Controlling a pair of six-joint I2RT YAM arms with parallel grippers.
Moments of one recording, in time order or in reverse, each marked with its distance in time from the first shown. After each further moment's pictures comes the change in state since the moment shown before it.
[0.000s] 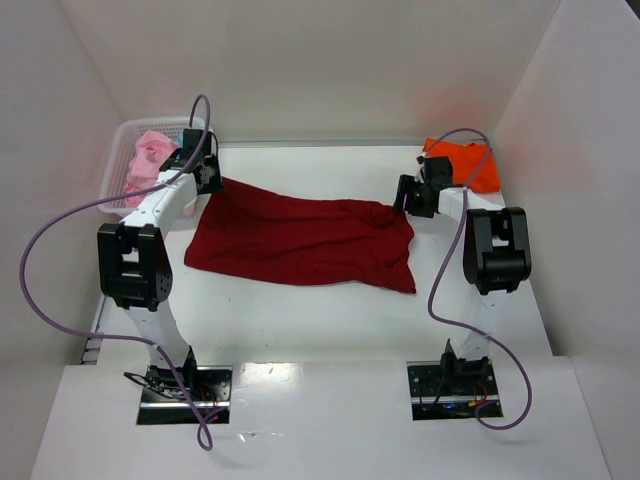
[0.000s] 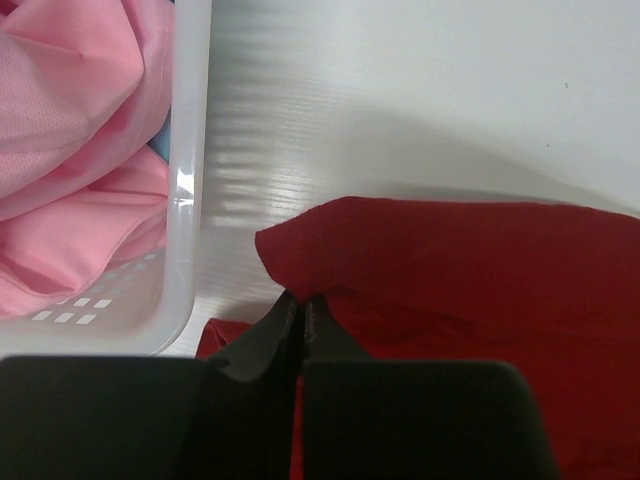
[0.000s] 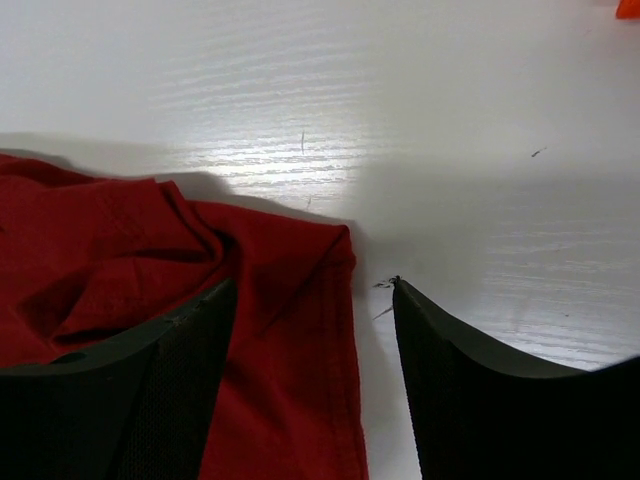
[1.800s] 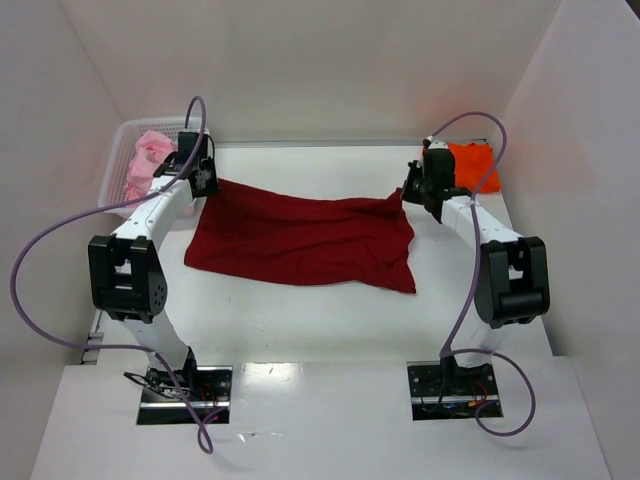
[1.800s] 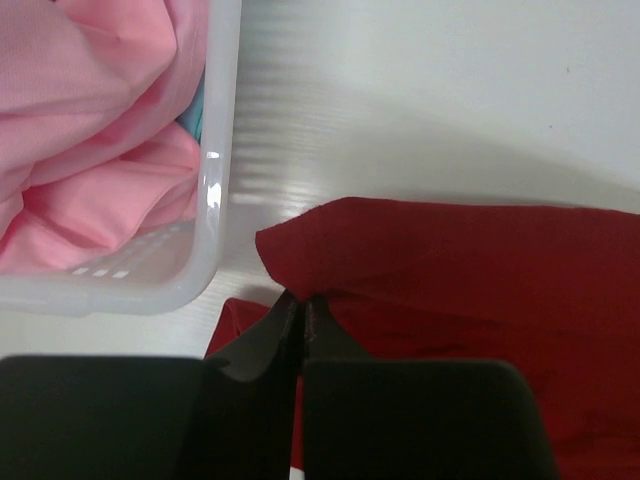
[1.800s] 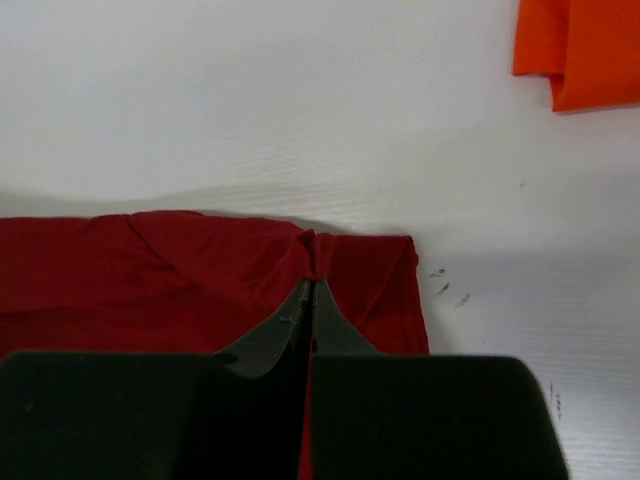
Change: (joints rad) left arm -0.003 -0.105 -0.074 -0.012 -0.022 0.010; right arm 0.080 -0.282 -0.111 0.097 0.154 0.109
